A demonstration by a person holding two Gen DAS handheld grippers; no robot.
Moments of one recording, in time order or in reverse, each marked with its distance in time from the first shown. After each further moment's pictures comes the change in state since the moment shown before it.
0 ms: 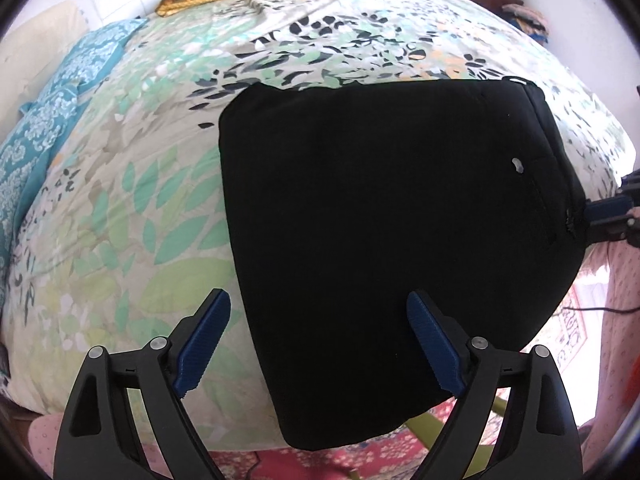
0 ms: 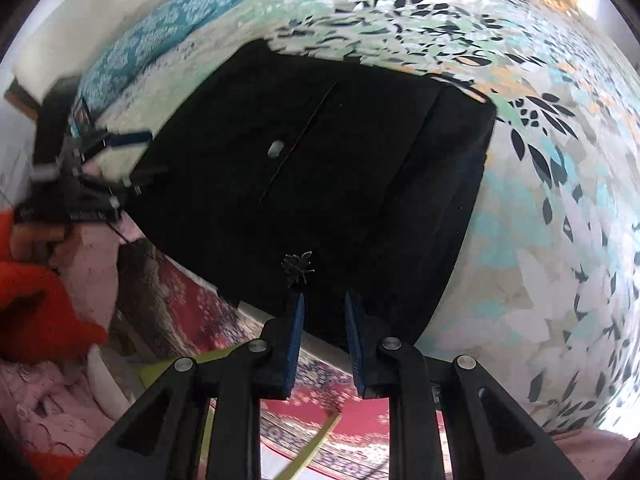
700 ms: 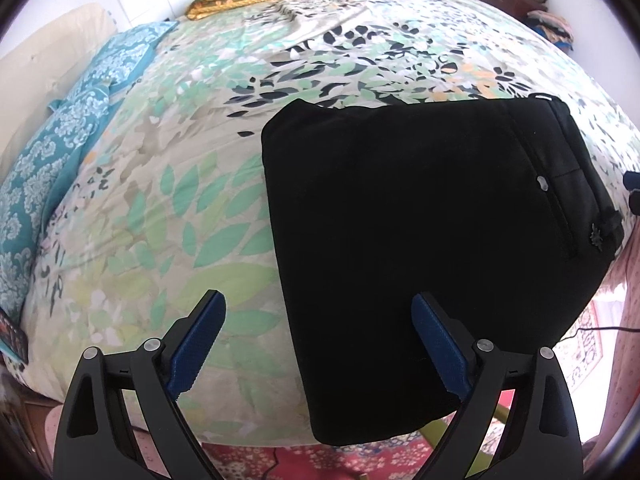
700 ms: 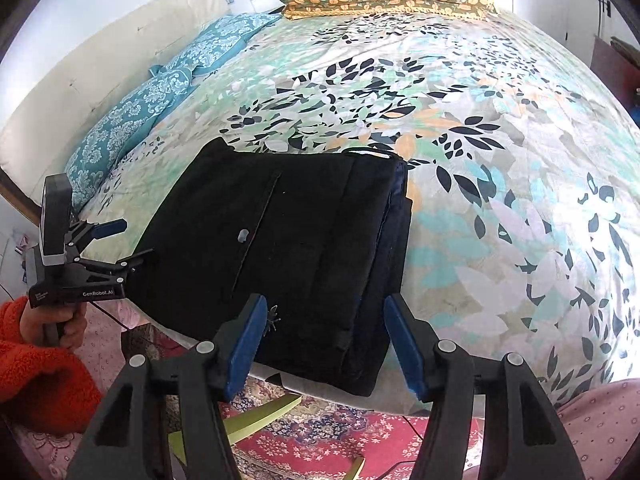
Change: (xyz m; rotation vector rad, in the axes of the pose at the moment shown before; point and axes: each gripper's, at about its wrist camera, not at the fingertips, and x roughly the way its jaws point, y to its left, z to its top) left arm -0.010 0.008 0.005 -0.031 -0.016 0.103; right arm -0.043 -0.010 -0.008 0.170 -0.241 -0.079
